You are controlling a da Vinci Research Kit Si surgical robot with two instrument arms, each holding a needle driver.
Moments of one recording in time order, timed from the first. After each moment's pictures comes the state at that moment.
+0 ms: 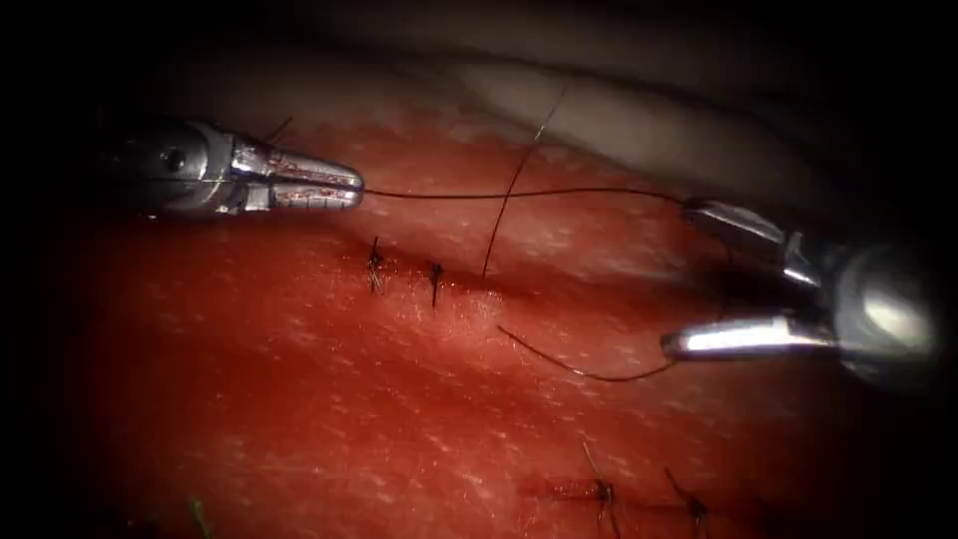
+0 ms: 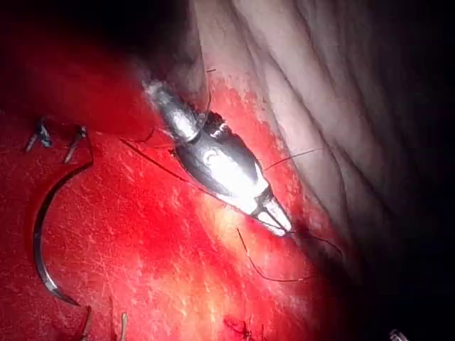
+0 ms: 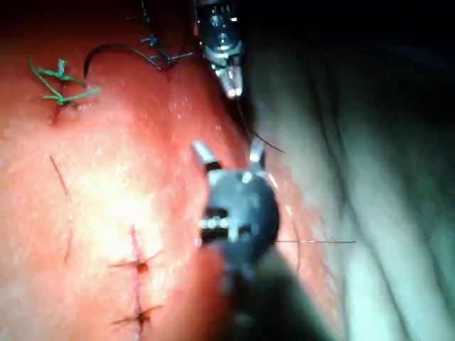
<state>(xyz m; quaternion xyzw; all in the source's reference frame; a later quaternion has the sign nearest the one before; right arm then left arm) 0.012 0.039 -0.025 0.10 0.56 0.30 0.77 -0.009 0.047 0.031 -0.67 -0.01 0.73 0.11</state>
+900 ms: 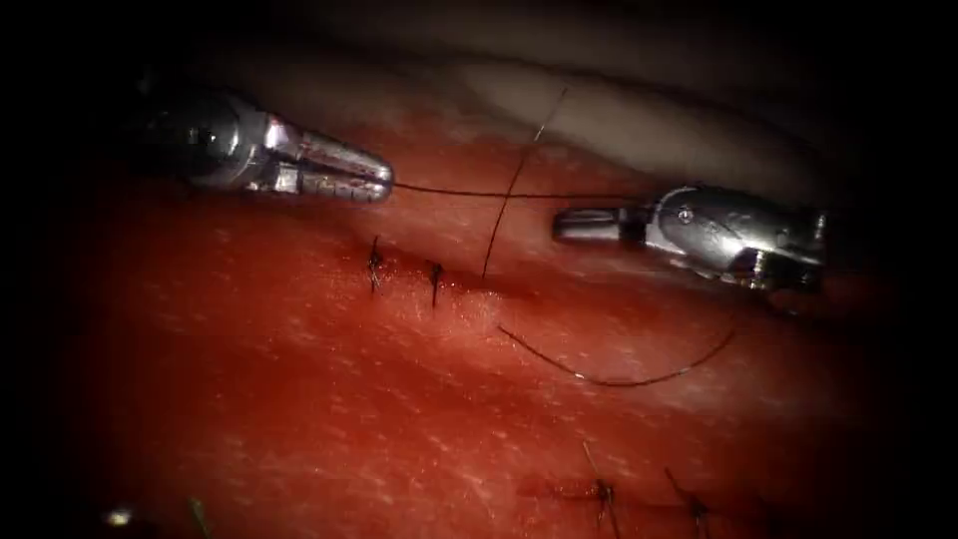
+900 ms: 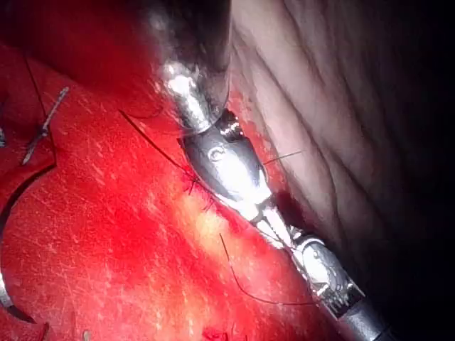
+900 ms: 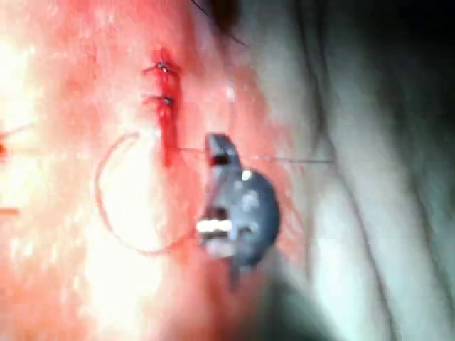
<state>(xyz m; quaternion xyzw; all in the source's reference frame) 0.019 0.039 0.000 0.14 0.58 0.14 0.79 -0.012 0.049 0.033 -0.71 0.01 0.70 0.07</state>
